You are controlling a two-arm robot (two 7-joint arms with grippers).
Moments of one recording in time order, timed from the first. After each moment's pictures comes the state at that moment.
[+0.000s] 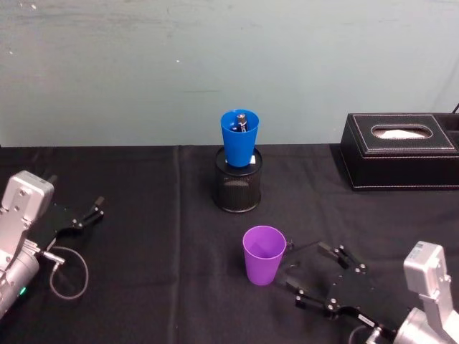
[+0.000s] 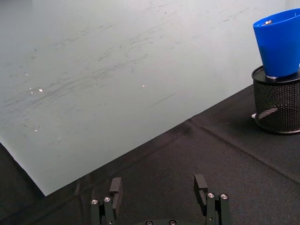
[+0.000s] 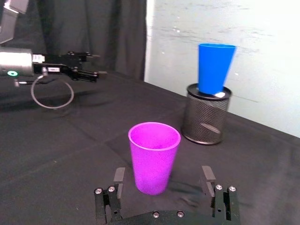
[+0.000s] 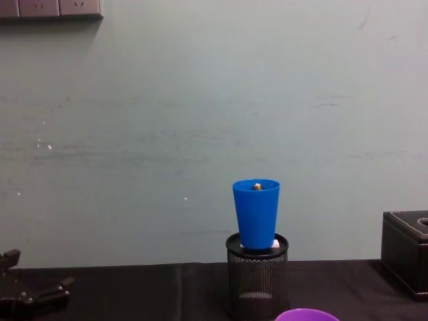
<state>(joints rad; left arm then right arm) -0.20 0.60 0.45 -1.41 -0.25 -0.12 0.03 0.00 0.64 -0.44 -1.52 0.44 -0.32 0.40</state>
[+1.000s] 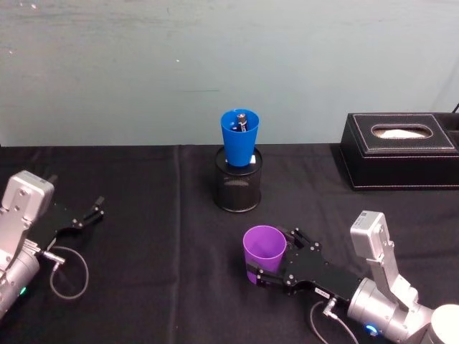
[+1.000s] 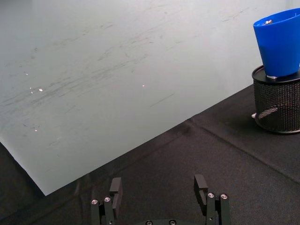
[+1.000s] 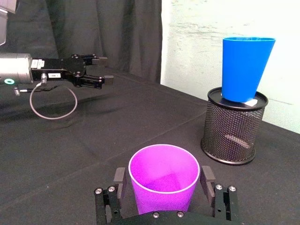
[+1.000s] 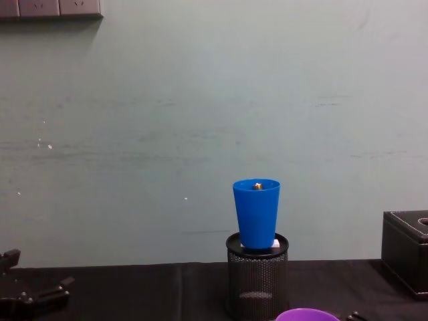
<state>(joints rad) -0.20 0.60 0.45 -1.41 -0.25 -0.12 0.03 0.20 0.46 -0.48 -1.31 0.40 -0.25 0.55</state>
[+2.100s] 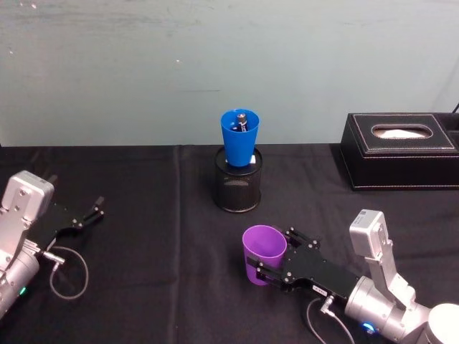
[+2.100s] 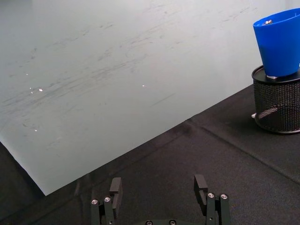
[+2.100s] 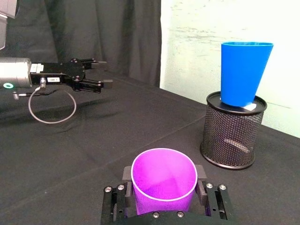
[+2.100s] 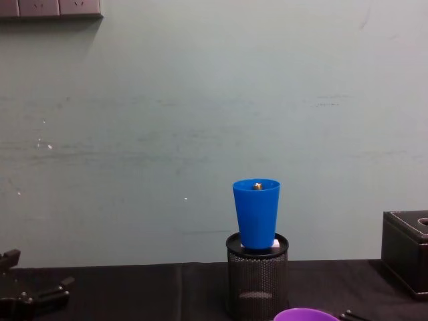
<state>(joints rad) -0.20 0.60 0.45 -1.41 -0.25 -0.12 0.03 0.20 0.43 -0.46 -1.29 0.39 -0.27 0.57</state>
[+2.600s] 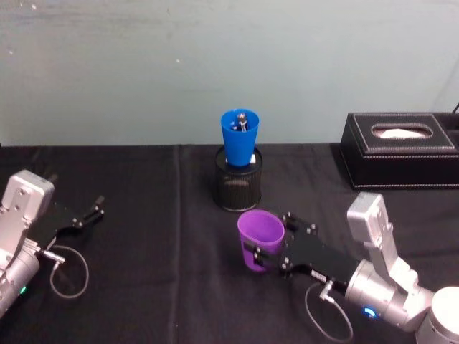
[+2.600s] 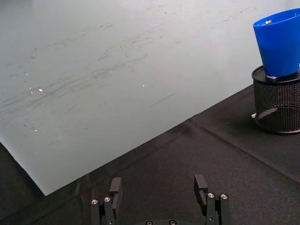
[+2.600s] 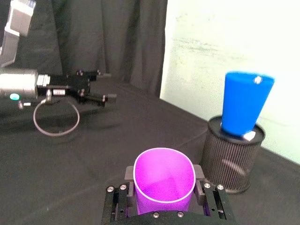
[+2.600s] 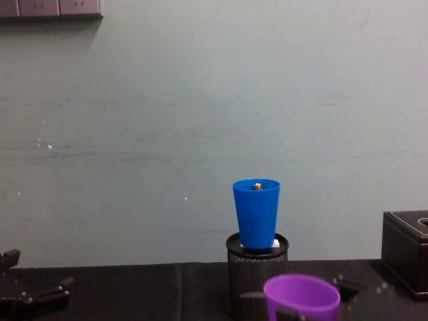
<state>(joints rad) -0.20 0.60 0.45 -1.41 -0.25 -0.12 0.03 0.19 0.45 -0.44 -1.40 0.35 -0.21 0.54</state>
